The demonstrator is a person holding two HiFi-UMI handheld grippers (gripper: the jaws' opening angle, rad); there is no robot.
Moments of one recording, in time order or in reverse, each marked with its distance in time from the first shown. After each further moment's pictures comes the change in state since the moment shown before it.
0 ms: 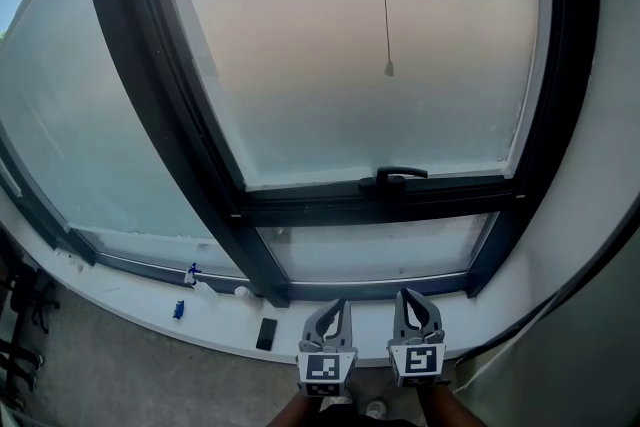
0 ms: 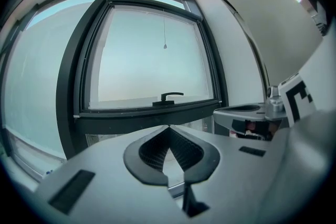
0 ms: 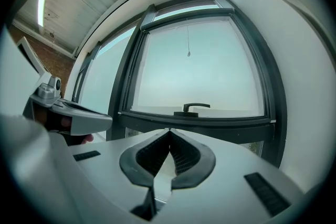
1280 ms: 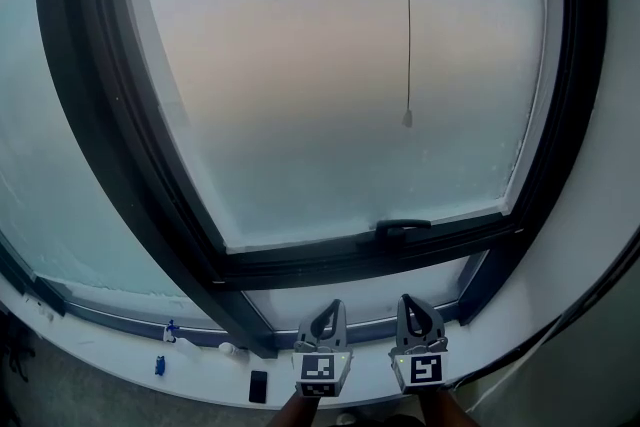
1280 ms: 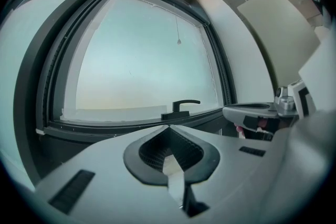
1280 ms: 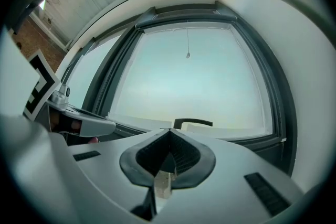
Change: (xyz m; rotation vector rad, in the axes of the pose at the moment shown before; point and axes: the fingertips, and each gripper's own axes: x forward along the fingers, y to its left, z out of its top) left arm 0.124 0.076 0.034 -0.024 -0.080 -0.135; right arm 0.109 -0.026 0.038 -0.061 -0.132 -0.135
